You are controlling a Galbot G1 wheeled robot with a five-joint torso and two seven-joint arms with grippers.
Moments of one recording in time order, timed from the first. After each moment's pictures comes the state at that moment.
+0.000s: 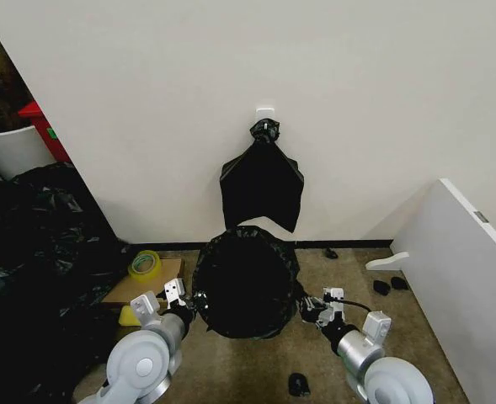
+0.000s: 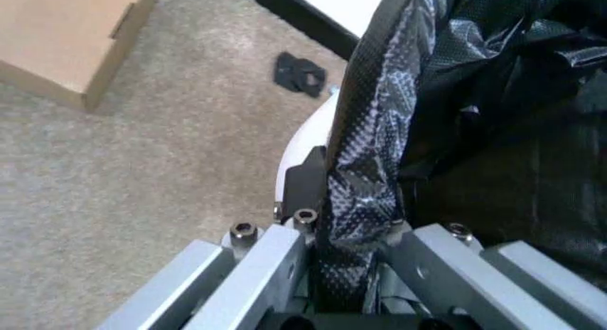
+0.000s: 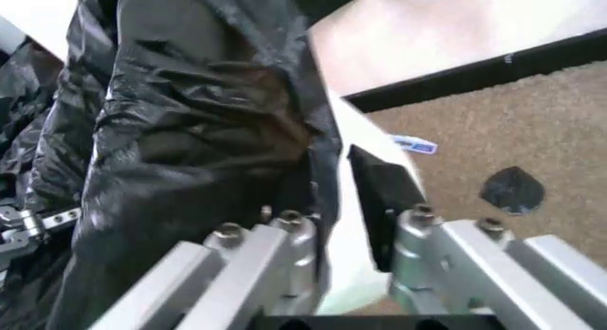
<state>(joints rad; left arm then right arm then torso) 1.34 -1.07 -0.24 -2.14 -1.28 0.36 -0.72 -1.56 1.14 0.35 2.12 0.80 -0.30 0.05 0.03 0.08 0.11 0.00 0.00</state>
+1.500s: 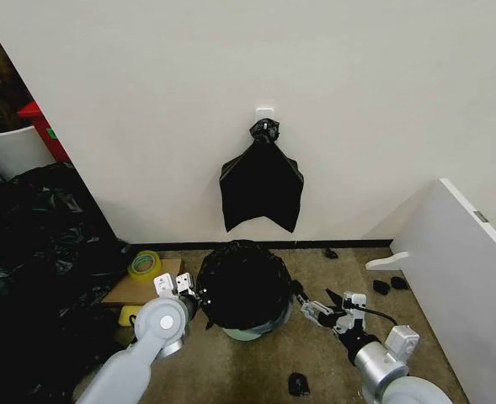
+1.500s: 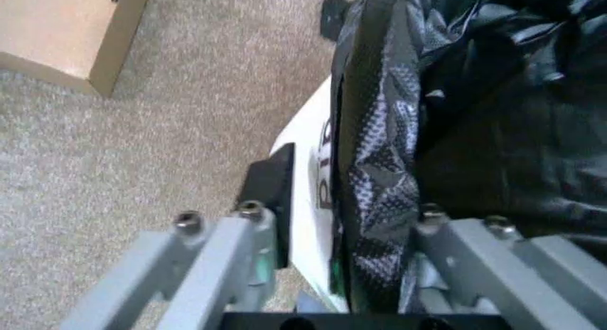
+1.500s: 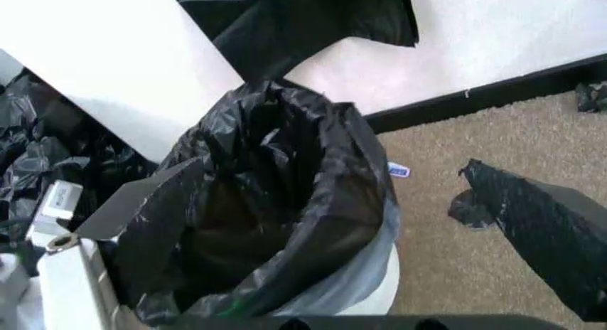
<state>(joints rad) 1.12 -1.13 -0.17 -1.92 -1.32 0.56 -0.82 -1.68 1.17 0.43 2.23 0.75 -0.27 0.06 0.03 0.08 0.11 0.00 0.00</state>
